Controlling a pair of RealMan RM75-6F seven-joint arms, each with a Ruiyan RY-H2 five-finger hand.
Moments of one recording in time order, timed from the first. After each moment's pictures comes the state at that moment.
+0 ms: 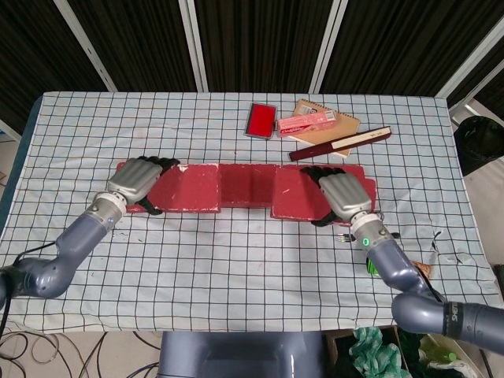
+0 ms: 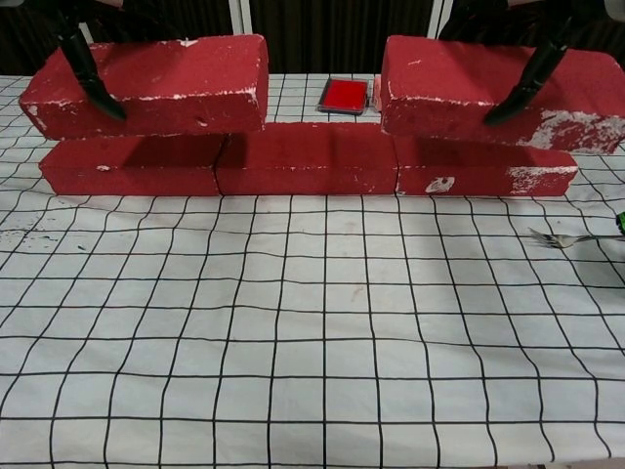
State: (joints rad) left arm -1.05 -1.06 -0.16 -1.65 0.67 0.62 0.41; right arm 0.91 -1.10 0.28 -1.78 -0.72 0.79 -0.39
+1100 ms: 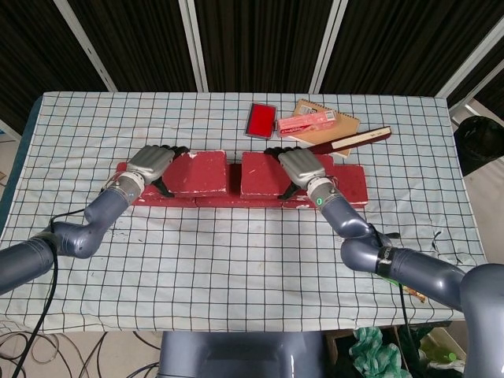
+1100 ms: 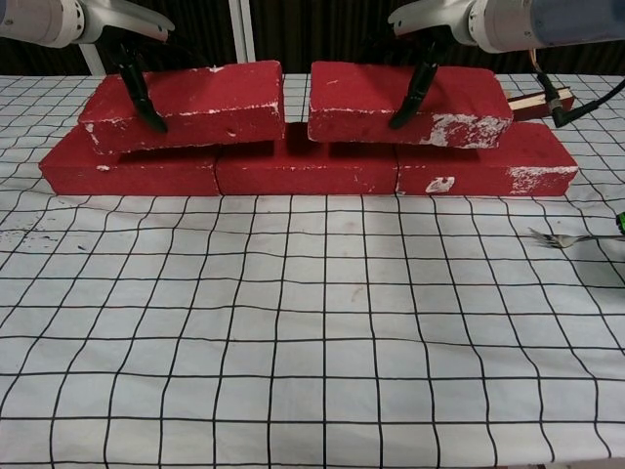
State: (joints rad) left arm -1.13 -1.29 -0.14 -1.24 0.77 0.41 0.18; right arm 1.18 -1.42 0.25 -1.25 -0.70 0.54 -0.25
